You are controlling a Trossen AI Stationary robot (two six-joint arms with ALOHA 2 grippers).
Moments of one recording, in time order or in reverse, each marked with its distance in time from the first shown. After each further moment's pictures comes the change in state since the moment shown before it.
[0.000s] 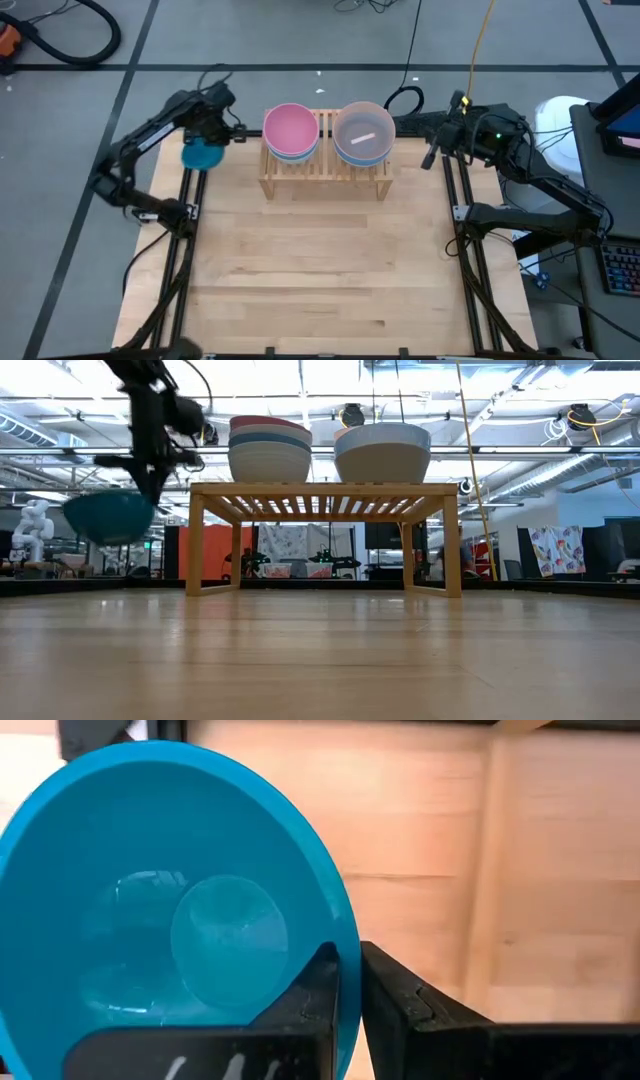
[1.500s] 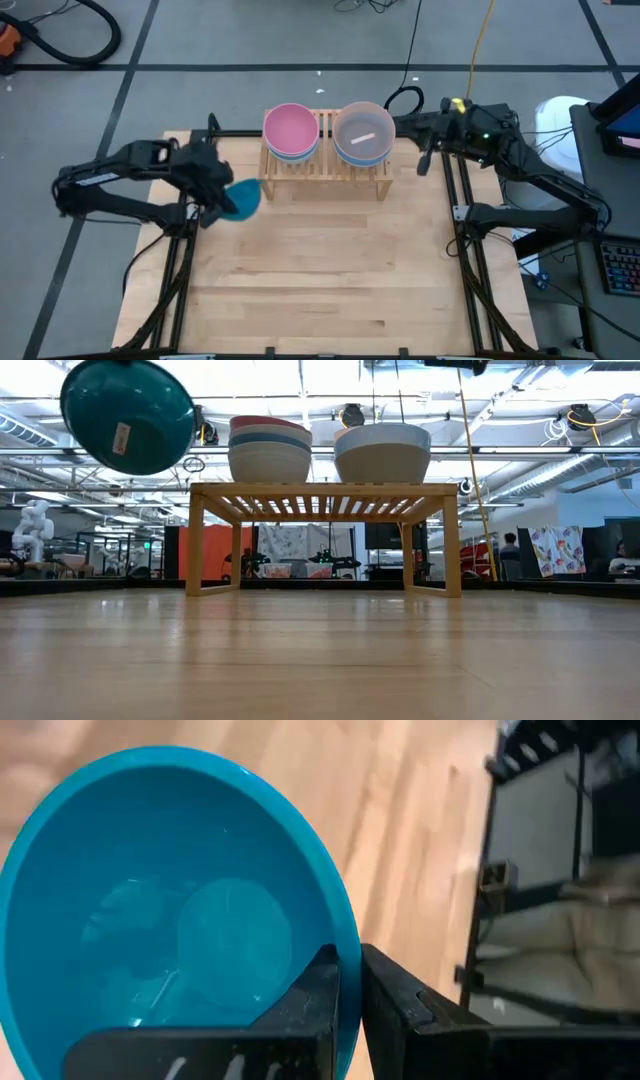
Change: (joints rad) left arm -0.840 -0.439 0.002 -0.004 0.370 0.261; right arm 0.049 0.039 0.000 -0.072 -0.002 0.506
